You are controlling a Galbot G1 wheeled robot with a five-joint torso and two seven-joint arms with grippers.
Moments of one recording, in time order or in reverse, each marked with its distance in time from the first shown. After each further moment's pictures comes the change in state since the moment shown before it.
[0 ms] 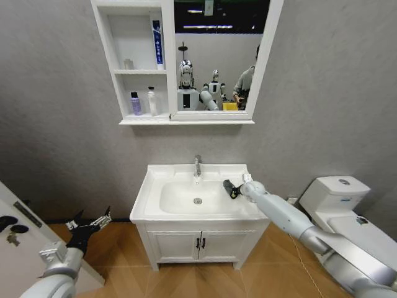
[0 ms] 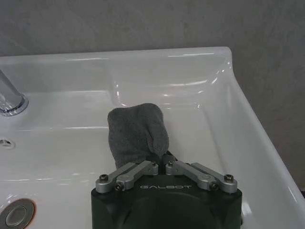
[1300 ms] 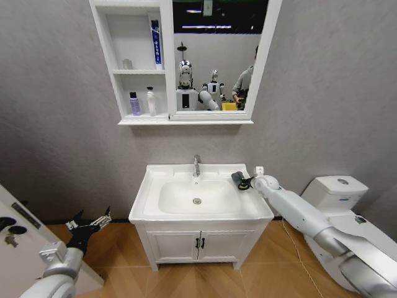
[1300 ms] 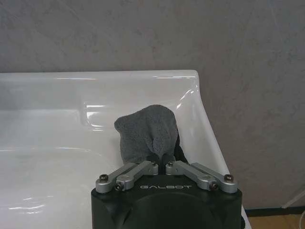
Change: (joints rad) left arm 0.000 0.000 0.000 0.000 0.000 0.000 0.000; right arm 0.040 -0.022 0.004 -0.100 -0.087 0.050 -0.093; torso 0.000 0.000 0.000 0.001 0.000
